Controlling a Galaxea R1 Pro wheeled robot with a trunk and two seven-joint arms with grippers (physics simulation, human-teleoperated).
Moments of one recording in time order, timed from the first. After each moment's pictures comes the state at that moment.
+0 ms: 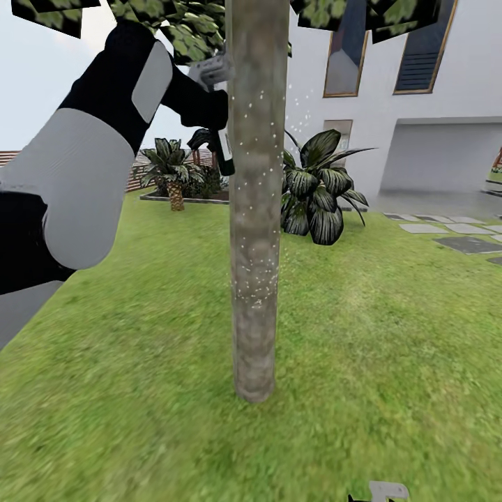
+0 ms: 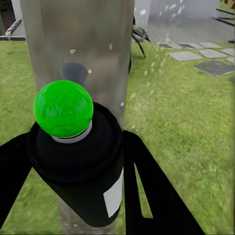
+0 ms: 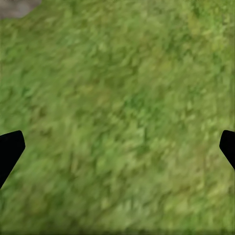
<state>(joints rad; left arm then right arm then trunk) -1.97 -0.17 0.00 -0.46 0.10 0.98 -0.18 -0.46 -0.06 0.10 0.05 -0.13 -0.34 -0.11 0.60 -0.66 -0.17</state>
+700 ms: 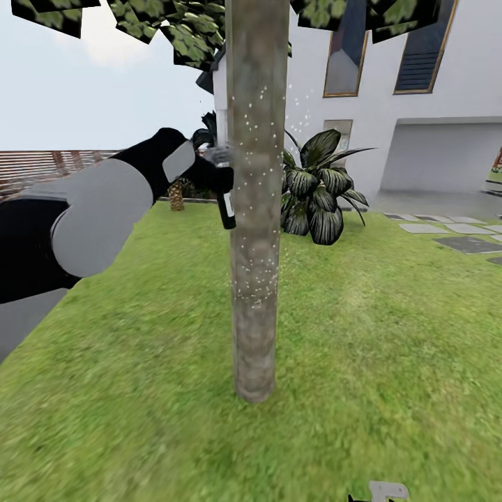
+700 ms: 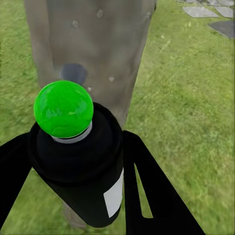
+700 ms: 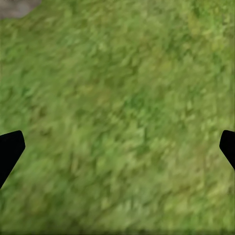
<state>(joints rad) -1.93 -0.17 0.02 -0.03 0.10 0.73 -0.18 -0.46 -0.06 0.10 0.05 -0.13 -0.34 -0.11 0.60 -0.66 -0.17</state>
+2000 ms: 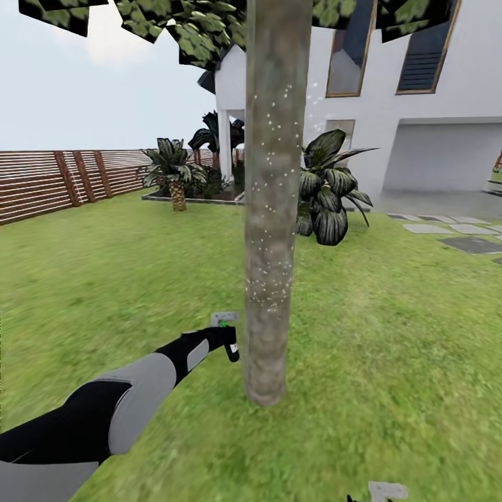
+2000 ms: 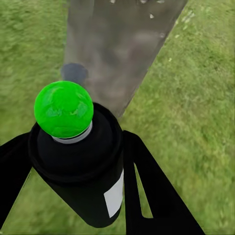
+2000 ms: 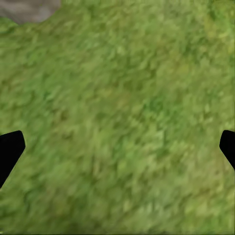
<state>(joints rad) -1.10 -0.17 0.01 -0.03 0.09 0.09 -0.17 -0.46 -0.06 0.10 0.05 -0.13 -0.34 -0.11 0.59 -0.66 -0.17</state>
